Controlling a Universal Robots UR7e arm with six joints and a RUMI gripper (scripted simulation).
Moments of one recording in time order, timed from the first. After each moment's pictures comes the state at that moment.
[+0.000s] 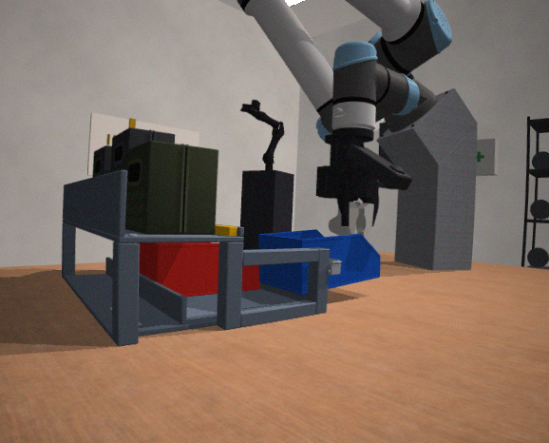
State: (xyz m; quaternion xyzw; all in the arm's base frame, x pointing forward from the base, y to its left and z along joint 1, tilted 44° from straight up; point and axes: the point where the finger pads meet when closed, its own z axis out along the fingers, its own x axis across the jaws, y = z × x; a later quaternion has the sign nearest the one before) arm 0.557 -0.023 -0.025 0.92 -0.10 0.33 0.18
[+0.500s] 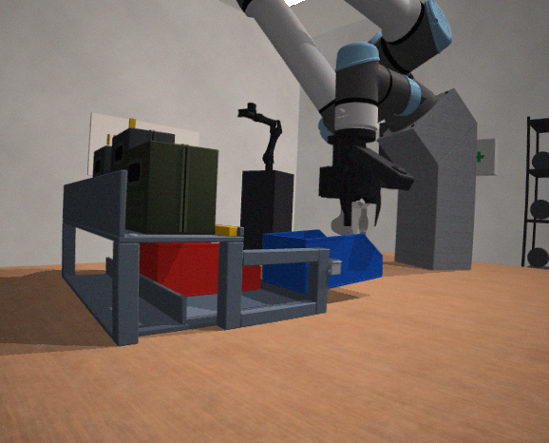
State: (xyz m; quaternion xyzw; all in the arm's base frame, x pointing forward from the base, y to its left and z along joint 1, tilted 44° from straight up) arm 0.553 -0.022 -0.029 0.92 -0.10 0.33 0.18
